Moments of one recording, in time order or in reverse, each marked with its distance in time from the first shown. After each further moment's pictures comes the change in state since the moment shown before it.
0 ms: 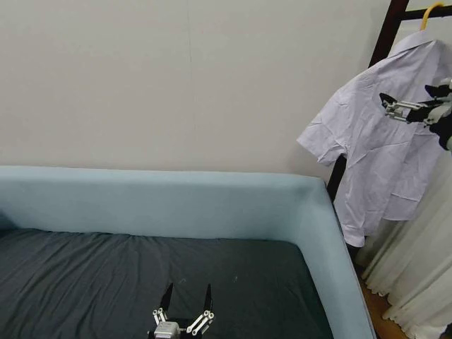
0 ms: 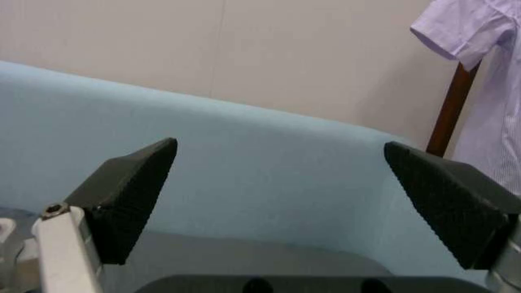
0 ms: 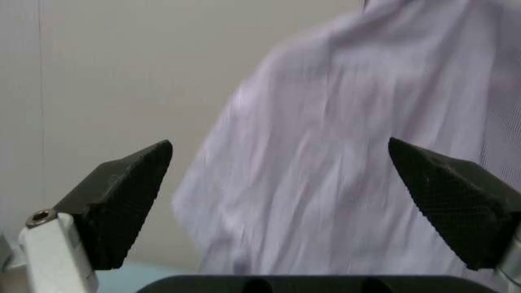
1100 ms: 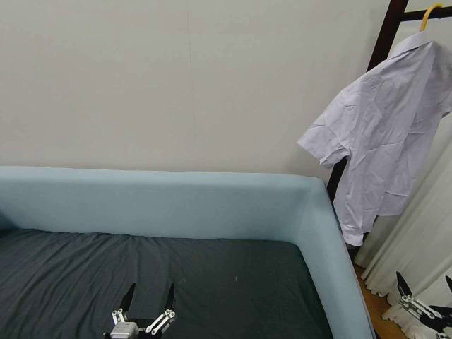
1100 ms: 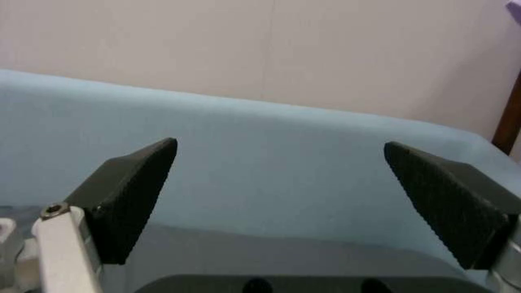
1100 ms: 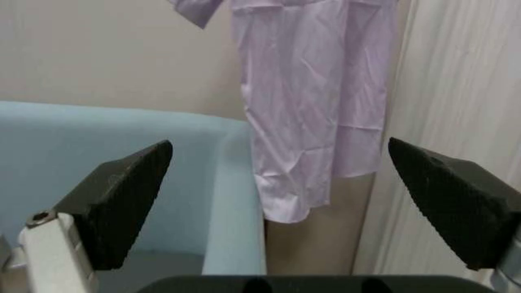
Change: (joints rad) left arm 0.107 0.057 -0.270 -0.041 -0.167 -0.010 0.113; right arm -0.989 0.770 0.417 0.066 -0.515 0.576 -0.375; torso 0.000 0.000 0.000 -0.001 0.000
